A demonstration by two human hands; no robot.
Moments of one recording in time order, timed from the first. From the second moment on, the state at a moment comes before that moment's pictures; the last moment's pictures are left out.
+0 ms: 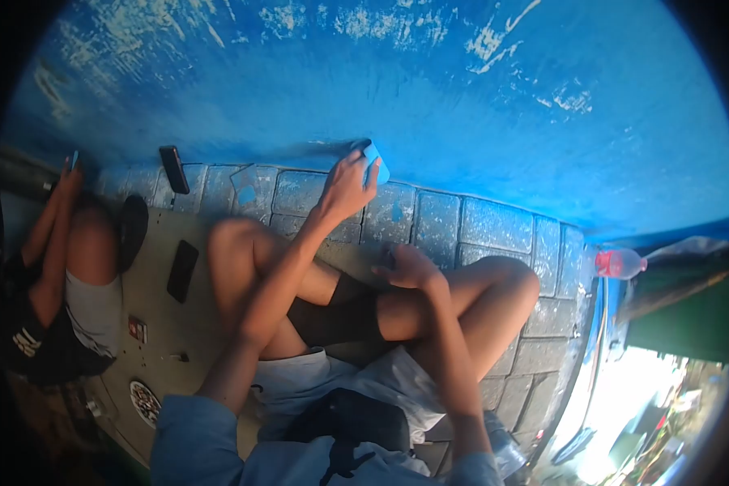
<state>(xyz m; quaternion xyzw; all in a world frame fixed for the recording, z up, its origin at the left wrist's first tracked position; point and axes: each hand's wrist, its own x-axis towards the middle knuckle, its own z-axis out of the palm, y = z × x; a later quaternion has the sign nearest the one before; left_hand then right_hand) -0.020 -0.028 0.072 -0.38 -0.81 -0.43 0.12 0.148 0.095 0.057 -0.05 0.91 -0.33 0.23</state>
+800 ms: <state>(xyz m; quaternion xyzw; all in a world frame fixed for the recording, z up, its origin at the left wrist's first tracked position) -0.015 -0.017 0.063 -0.38 -0.81 -0.44 0.09 0.143 0.096 0.012 0.01 0.93 -0.25 0.29</state>
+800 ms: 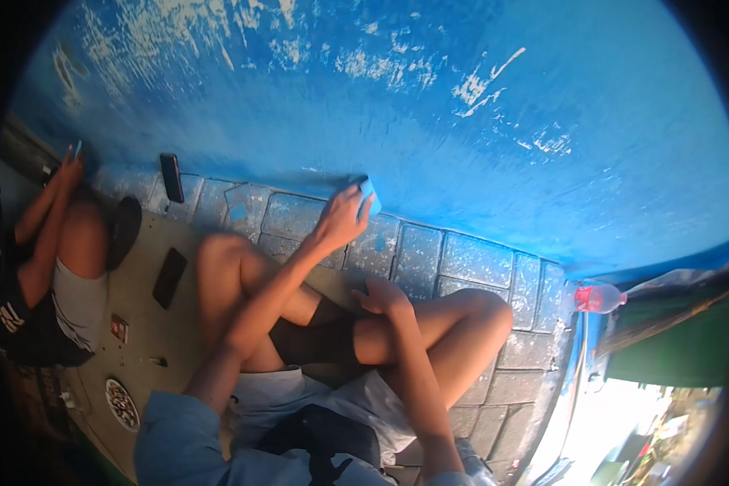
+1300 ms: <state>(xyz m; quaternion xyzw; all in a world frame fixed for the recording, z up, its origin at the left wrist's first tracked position) -0.019 -0.015 0.100 -0.37 -0.78 -0.50 0.13 0.146 0.093 0.020 0.04 0.92 -0.27 0.29</state>
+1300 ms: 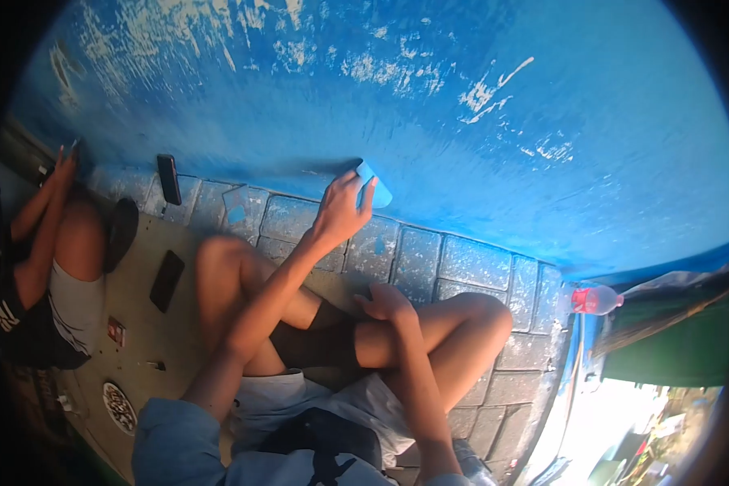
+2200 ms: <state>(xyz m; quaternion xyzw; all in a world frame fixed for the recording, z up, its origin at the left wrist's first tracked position) -0.006 0.000 0.093 -0.36 -0.78 -0.50 0.13 0.139 0.089 0.026 0.03 0.92 -0.28 0.28</state>
